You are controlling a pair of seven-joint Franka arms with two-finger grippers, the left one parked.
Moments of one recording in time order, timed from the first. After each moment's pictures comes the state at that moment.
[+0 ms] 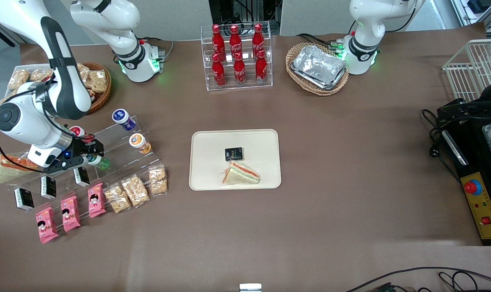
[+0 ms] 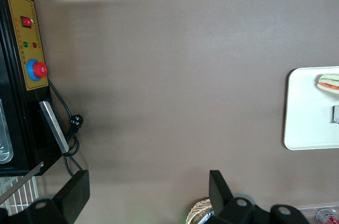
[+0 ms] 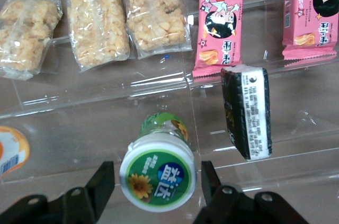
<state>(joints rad) -0.14 0.07 0.02 -2.26 0.00 2.29 -0.39</state>
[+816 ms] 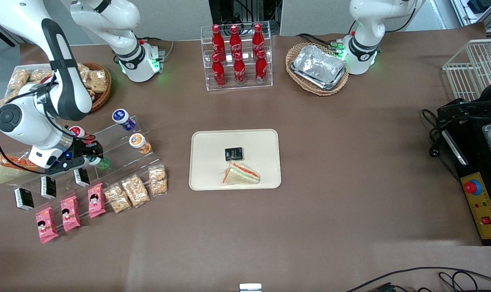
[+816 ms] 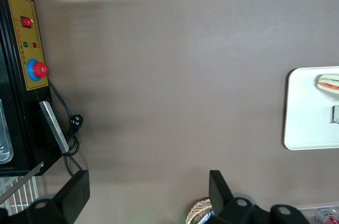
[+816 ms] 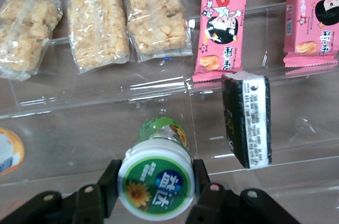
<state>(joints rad) -0.14 0.08 0.02 -2.26 0.00 2.31 -0.42</state>
